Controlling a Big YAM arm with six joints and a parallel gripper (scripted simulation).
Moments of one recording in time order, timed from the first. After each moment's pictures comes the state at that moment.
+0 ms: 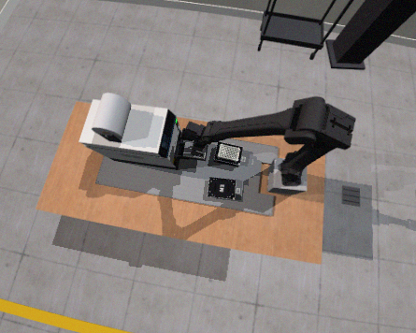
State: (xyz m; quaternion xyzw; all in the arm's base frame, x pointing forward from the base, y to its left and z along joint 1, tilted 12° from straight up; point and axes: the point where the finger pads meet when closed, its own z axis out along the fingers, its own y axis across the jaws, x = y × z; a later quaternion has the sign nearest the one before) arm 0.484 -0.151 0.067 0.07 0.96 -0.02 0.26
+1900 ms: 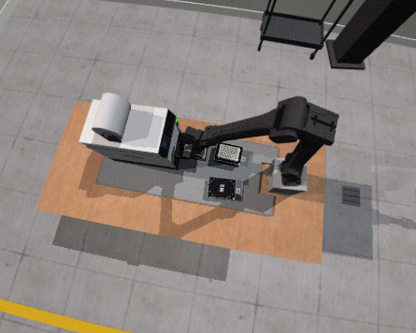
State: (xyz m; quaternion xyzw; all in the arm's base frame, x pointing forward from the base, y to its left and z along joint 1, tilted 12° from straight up) arm 0.500 -0.148 0.031 0.07 0.96 -0.01 0.26
